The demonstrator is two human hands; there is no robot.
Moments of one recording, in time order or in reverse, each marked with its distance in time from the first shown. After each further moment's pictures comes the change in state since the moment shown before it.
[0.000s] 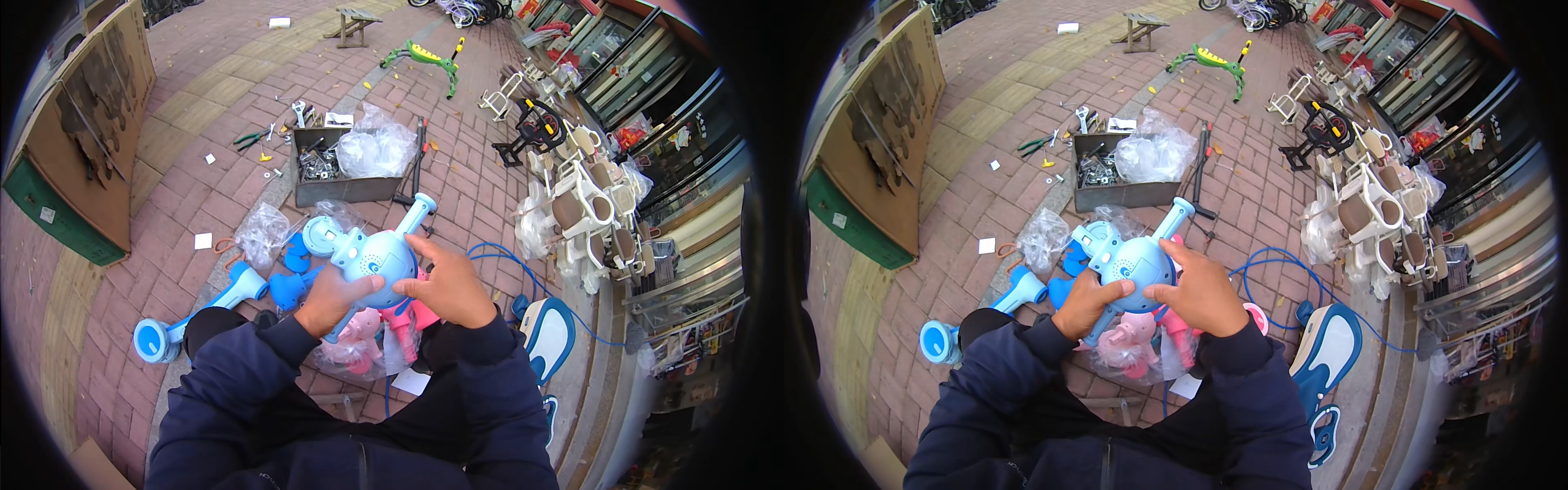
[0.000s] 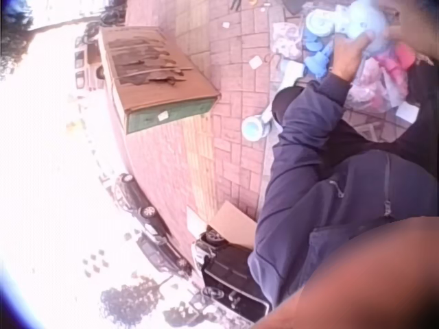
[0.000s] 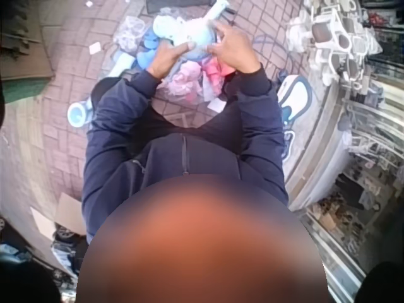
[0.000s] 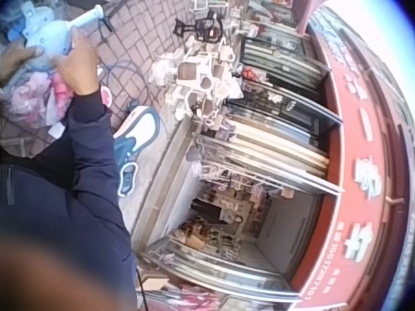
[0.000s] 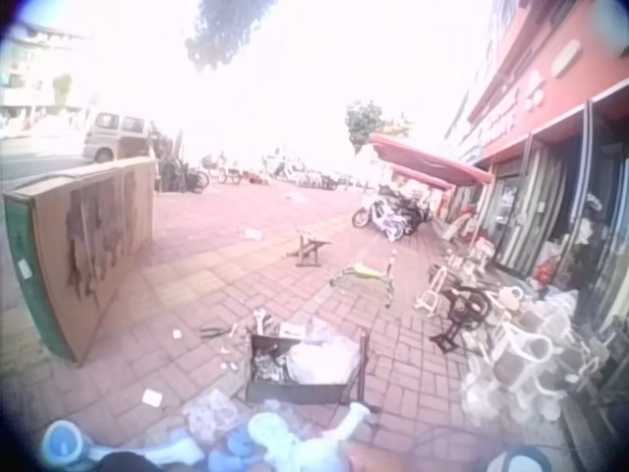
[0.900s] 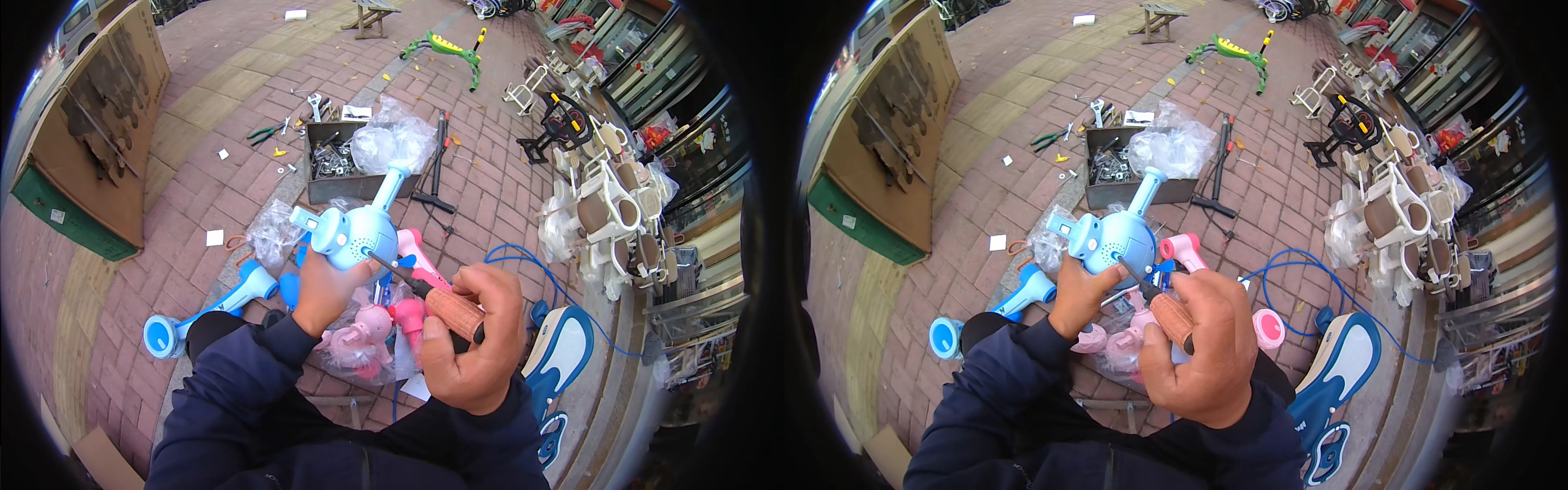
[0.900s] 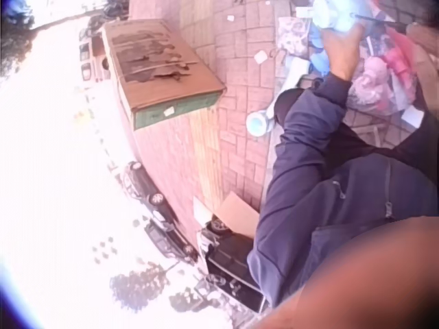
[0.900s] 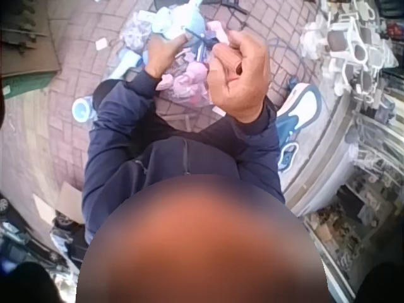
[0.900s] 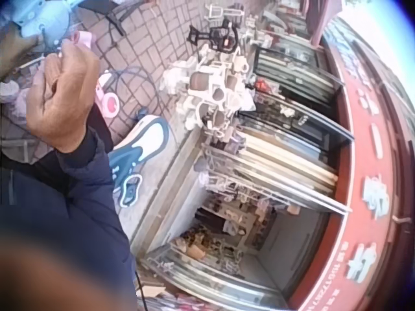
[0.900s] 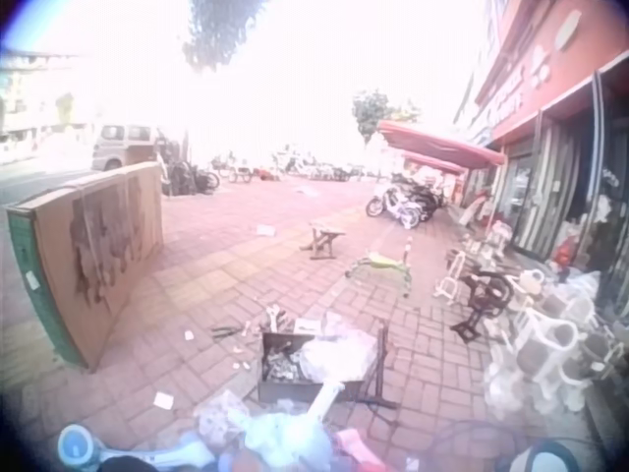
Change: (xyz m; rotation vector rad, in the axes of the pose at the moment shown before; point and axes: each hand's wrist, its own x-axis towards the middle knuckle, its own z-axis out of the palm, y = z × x) left_hand 0.033 -0.007 -0.013 0.552 0.393 0.305; right_hand -0.036 -0.039 -0.005 0.000 0.627 -0.511
